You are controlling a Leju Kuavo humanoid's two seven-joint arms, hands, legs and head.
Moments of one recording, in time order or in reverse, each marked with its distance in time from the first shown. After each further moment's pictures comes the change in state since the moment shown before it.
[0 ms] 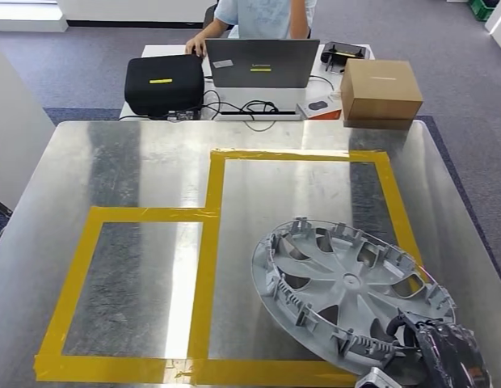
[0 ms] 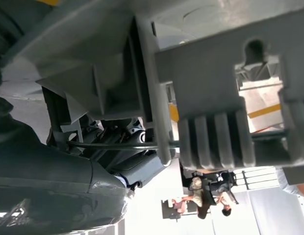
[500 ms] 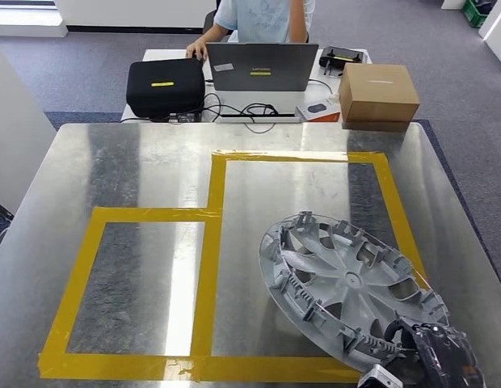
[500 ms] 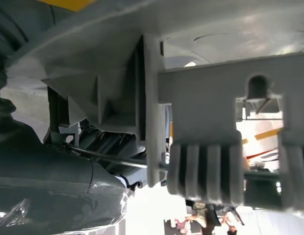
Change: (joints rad) left arm -0.006 0.026 -0.018 0.047 0.000 0.029 -0.022; right arm -0.028 -0.085 0.061 0.081 -0.117 -0.051 0.032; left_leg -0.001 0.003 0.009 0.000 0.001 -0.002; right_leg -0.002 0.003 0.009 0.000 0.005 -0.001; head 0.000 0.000
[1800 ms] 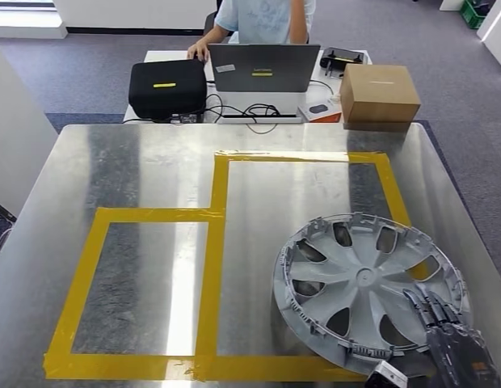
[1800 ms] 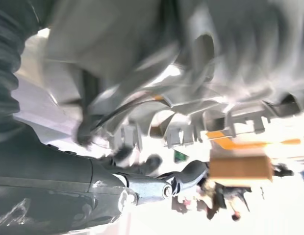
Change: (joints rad) left arm -0.007 0.042 -0.062 0.083 0.006 0.078 0.000; right arm 0.085 0.169 -0.267 0.075 0.170 0.119 -0.236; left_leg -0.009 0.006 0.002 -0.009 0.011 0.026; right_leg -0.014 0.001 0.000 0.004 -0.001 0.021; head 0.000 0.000
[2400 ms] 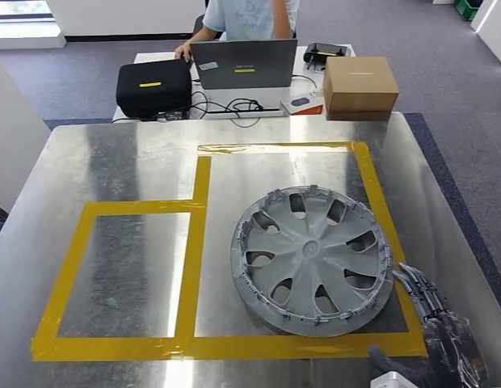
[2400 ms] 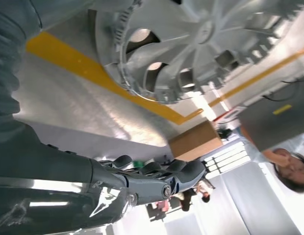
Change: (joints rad) left arm -0.002 -0.011 0.002 -0.002 -0.003 0.022 -0.004; right arm -0.038 0.089 0.043 -0.120 -0.210 -0.091 -0.188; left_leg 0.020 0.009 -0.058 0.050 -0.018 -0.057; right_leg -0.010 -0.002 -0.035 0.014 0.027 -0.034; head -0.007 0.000
